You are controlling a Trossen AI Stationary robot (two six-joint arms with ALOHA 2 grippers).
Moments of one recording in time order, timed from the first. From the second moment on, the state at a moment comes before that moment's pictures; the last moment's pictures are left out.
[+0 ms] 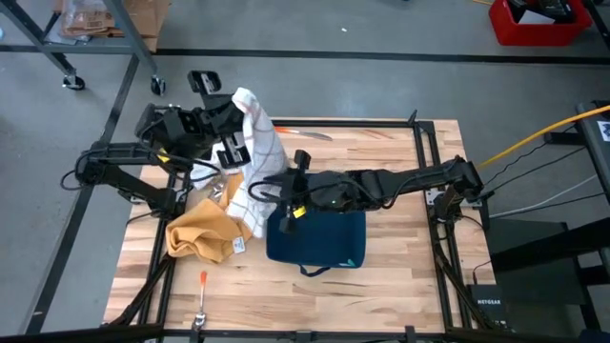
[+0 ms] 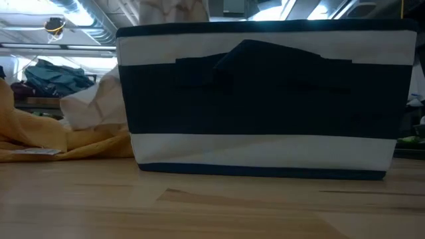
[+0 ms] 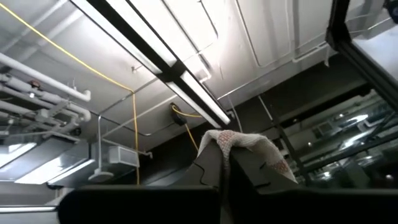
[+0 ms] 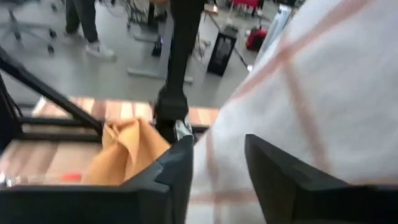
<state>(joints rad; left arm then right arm) 0.00 1.26 1.38 0.80 -0.08 0.53 0.23 1.83 1.88 -0.34 0.45 -0.11</state>
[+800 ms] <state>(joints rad) 0.03 1.26 1.37 0.76 -0.08 0.51 0.28 1.98 1.88 -0.58 0.83 -0.23</state>
